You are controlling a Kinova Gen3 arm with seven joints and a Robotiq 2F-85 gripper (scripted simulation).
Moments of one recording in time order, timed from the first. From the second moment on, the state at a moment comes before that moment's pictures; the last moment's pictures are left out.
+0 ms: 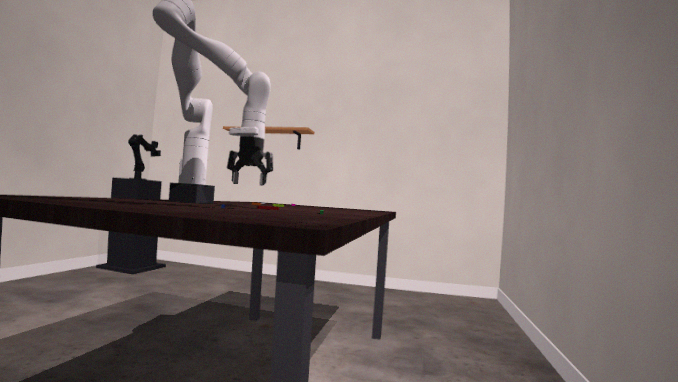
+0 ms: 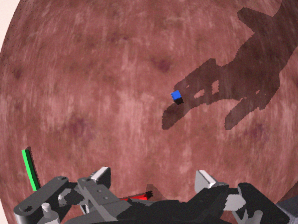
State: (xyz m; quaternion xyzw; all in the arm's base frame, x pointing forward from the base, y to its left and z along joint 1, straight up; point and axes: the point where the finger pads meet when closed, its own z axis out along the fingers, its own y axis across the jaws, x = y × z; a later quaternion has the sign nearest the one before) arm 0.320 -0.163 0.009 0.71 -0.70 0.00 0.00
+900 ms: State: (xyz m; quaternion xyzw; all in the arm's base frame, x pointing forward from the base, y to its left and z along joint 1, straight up) arm 0.321 -0.162 0.009 0.71 -0.70 0.00 0.00
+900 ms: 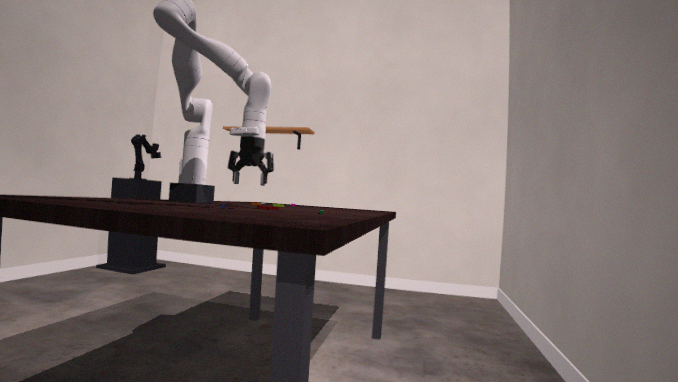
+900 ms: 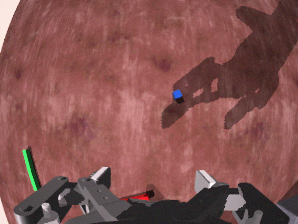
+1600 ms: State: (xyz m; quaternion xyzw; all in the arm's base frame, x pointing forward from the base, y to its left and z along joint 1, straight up) arm 0.352 -0.134 0.009 0.69 -0.72 0.00 0.00
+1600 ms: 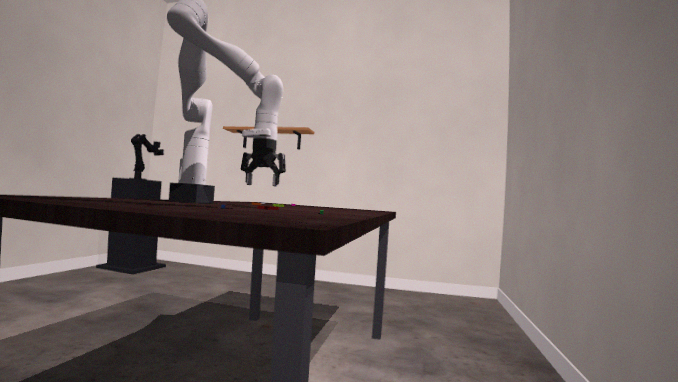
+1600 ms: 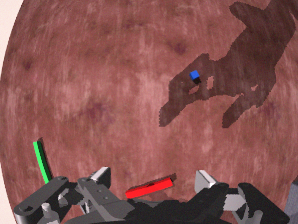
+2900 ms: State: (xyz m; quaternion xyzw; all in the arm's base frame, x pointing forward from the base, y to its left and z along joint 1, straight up) arm 0.444 0.119 0.012 0.64 -0.77 -0.01 -0.02
